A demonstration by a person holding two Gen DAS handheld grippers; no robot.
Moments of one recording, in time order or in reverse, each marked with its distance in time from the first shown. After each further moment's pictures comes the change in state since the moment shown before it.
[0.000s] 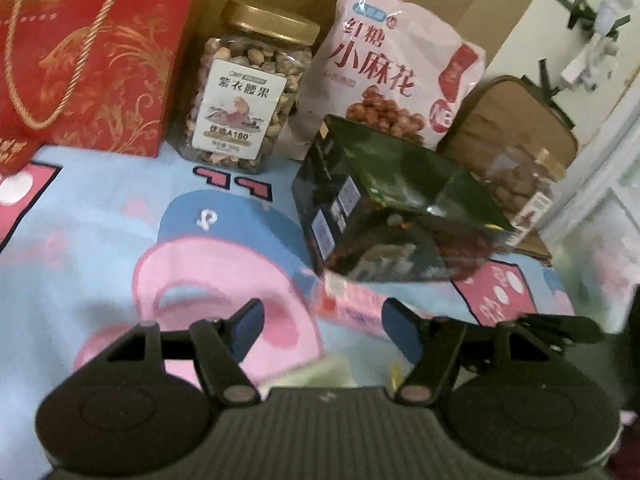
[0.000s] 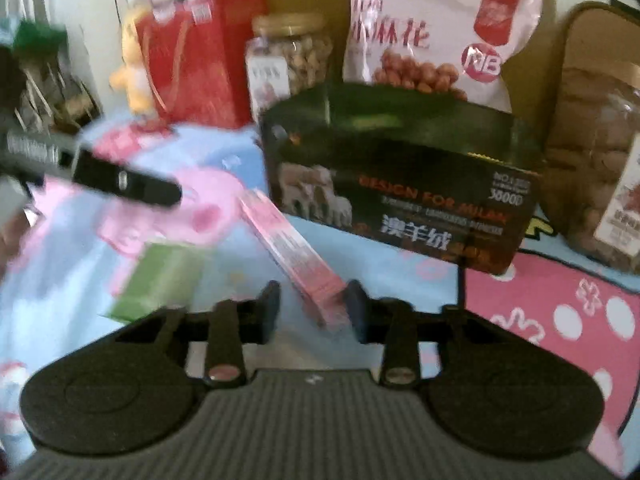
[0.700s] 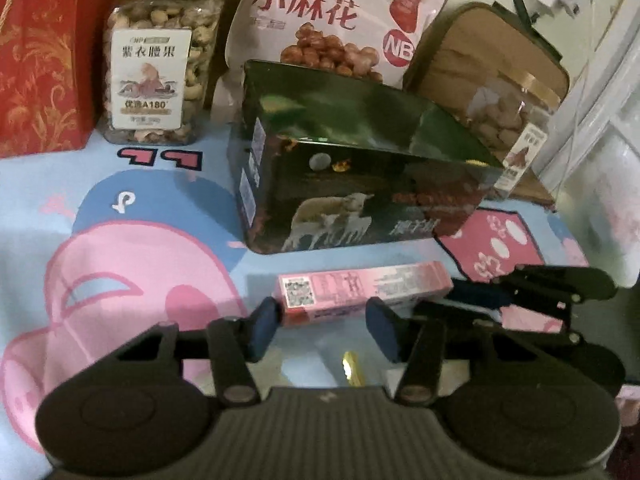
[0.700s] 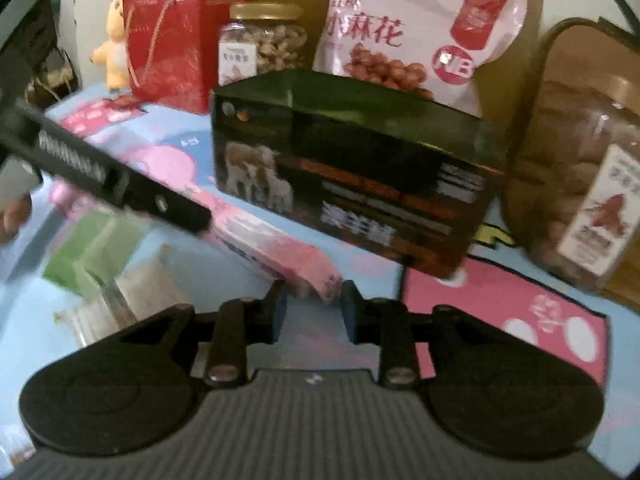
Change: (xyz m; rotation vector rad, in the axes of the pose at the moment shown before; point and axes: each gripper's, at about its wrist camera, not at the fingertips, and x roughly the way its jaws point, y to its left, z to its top) left arm 0.040 -0.047 -0.017 0.134 0.091 0.017; right arm 0.003 -0.023 -0.013 -0.004 -0.032 -0.019
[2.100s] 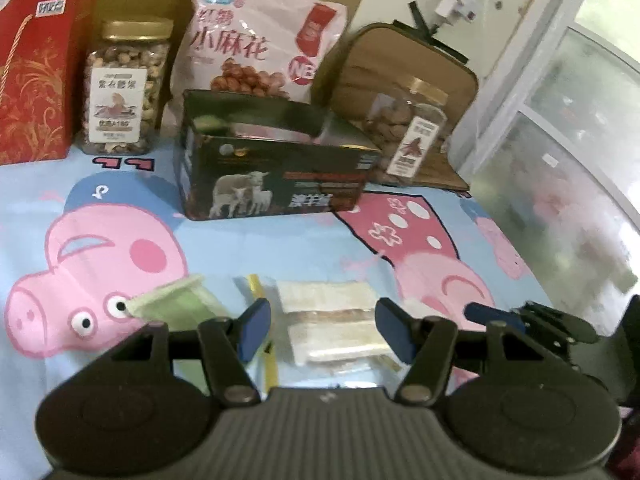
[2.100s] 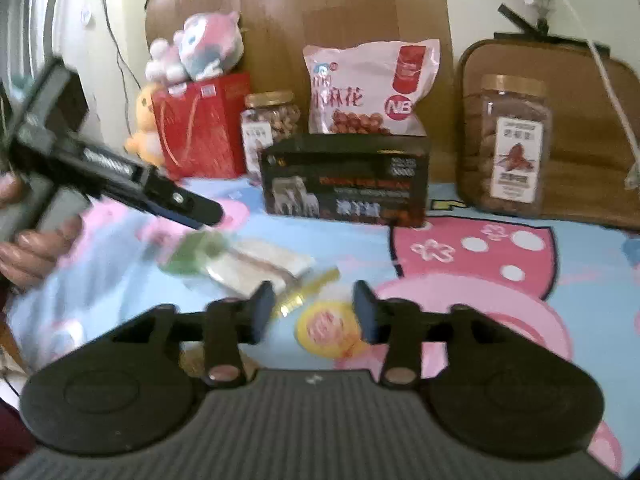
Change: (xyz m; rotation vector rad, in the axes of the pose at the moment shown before) left arm -0.077 -0.032 -0.046 0.080 -0.080 -0.168; right arm -0.130 0.033 -0.091 0.133 -0.224 -0.063
